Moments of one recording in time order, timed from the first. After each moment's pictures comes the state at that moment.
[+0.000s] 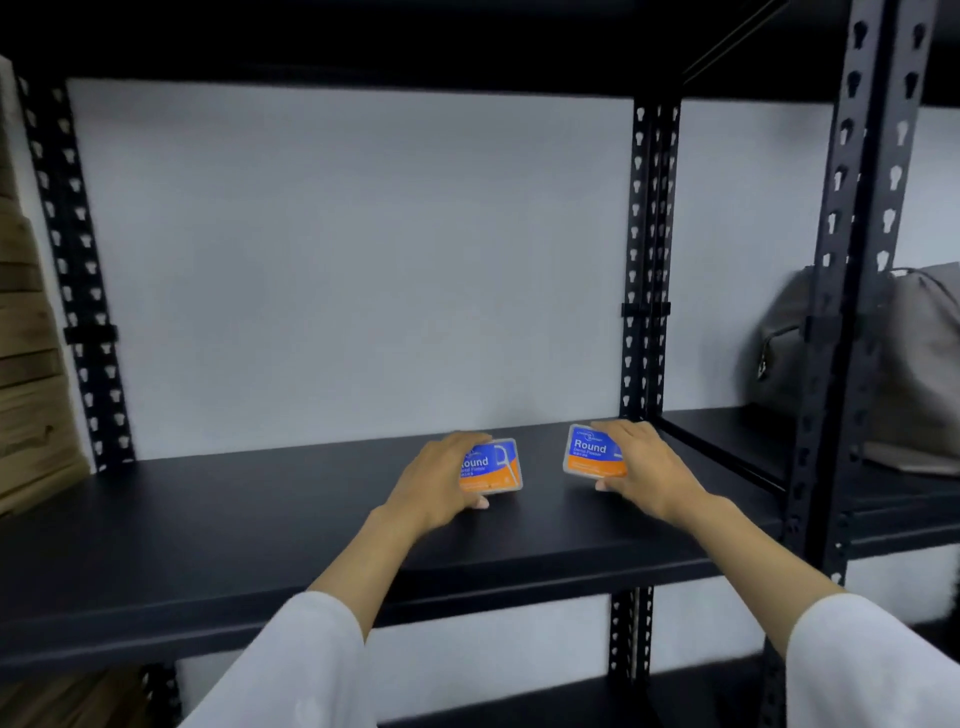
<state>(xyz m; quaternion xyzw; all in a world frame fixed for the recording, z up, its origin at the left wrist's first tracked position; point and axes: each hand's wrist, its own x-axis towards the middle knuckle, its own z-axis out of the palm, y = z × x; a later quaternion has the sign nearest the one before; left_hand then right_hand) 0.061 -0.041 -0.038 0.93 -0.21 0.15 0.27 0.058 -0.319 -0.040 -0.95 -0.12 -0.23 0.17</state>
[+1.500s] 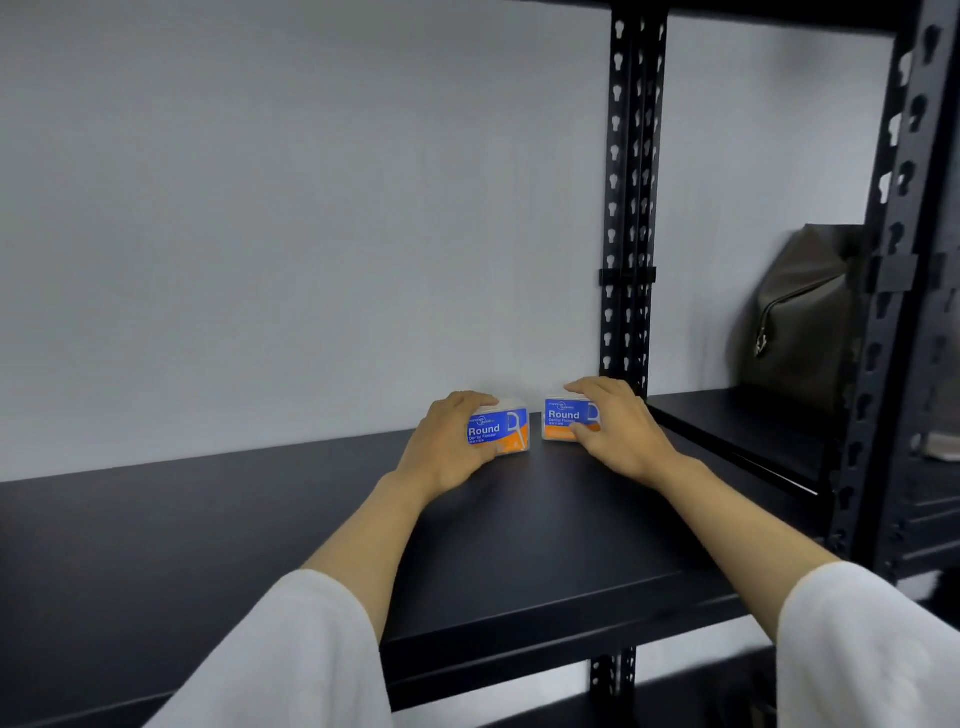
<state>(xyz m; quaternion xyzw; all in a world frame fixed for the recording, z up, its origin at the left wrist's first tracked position) 0.186 -0.112 -0.050 0.90 -0.25 0.19 0.31 0.170 -0.349 -0.052 -0.93 -0.11 -0.29 0.21</state>
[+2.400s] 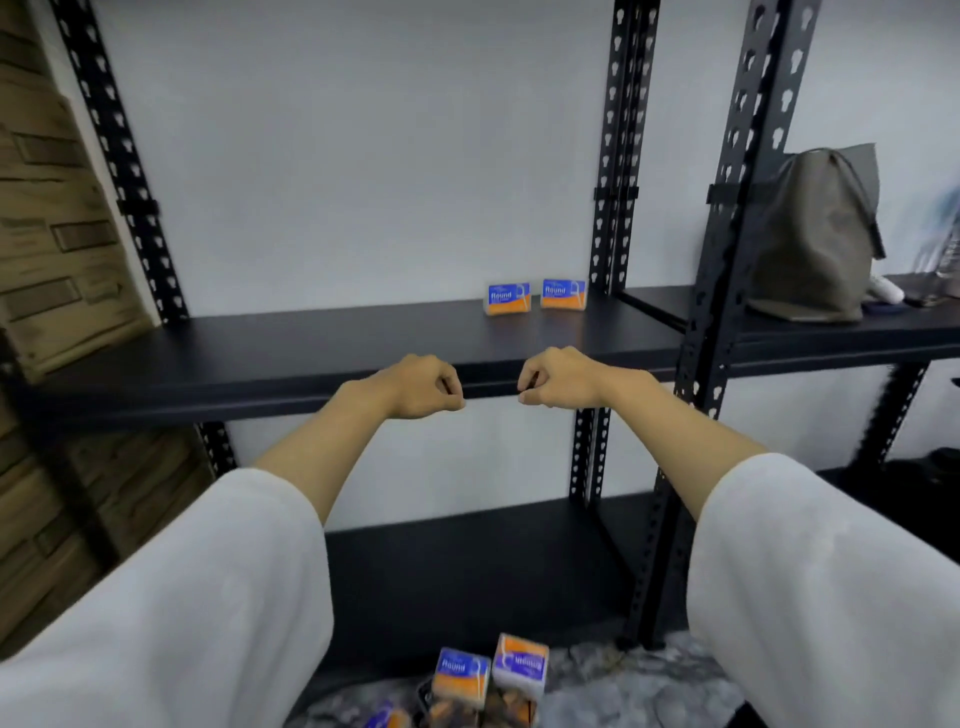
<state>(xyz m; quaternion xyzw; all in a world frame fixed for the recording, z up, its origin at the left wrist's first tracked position) -0.119 -0.040 -0.041 0.97 -0.17 -0.02 0.19 -0.113 -0.267 -0.041 -0.96 -0.19 0.01 0.21</state>
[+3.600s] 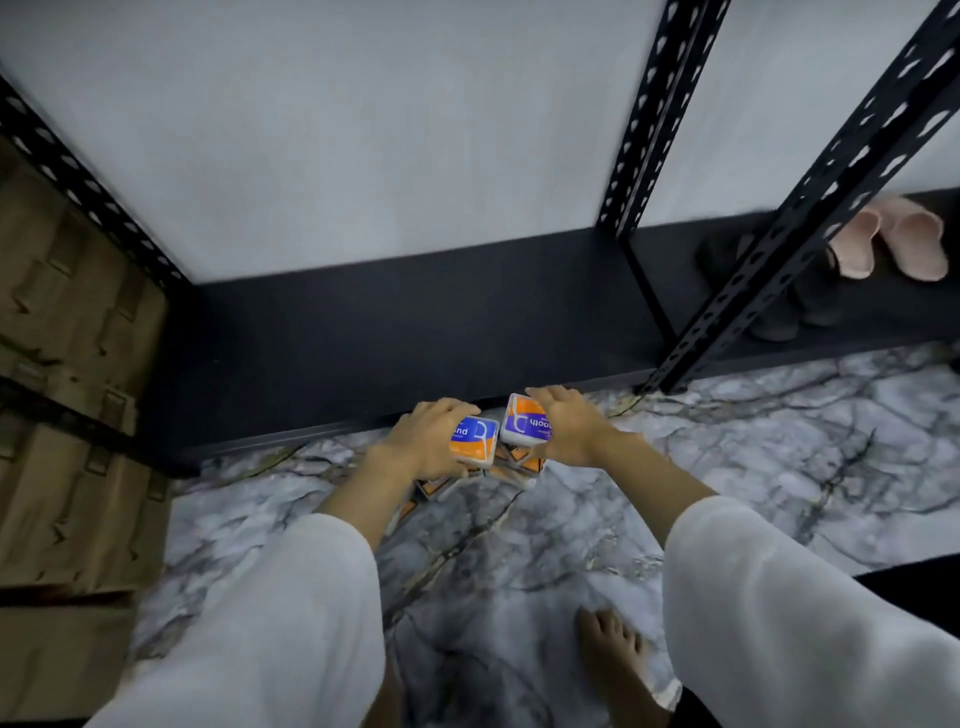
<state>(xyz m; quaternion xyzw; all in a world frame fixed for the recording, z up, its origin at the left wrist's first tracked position) -0.117 -0.027 -0.476 0.94 -0.15 -0.28 0.12 -0.112 -0.246 -0.491 -0.95 -0.09 0.25 0.17</state>
